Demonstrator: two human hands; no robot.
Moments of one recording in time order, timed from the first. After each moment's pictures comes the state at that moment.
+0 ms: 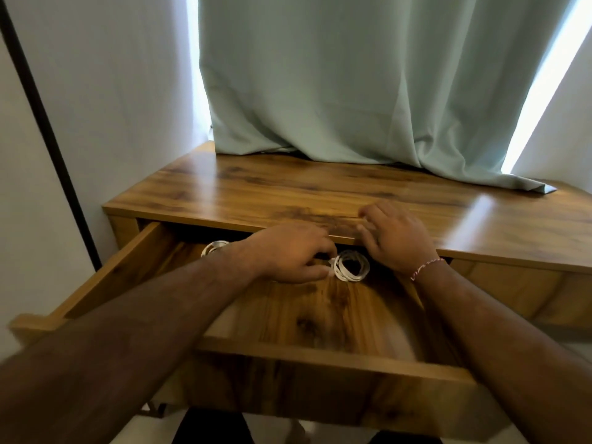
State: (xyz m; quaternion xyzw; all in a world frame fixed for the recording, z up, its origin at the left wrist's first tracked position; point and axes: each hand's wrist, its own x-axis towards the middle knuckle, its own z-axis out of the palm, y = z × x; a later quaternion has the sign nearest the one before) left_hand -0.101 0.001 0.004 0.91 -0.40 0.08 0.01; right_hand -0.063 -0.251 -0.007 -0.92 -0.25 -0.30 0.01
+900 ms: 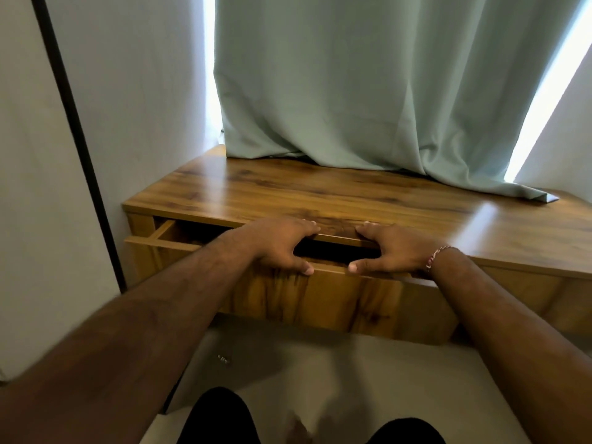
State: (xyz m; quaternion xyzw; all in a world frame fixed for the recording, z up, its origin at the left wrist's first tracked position) left_hand -0.097 0.033 0.015 0.96 -0.27 0.01 0.03; right_hand -0.087 -0.234 0.033 -0.98 -0.22 0.04 -0.01
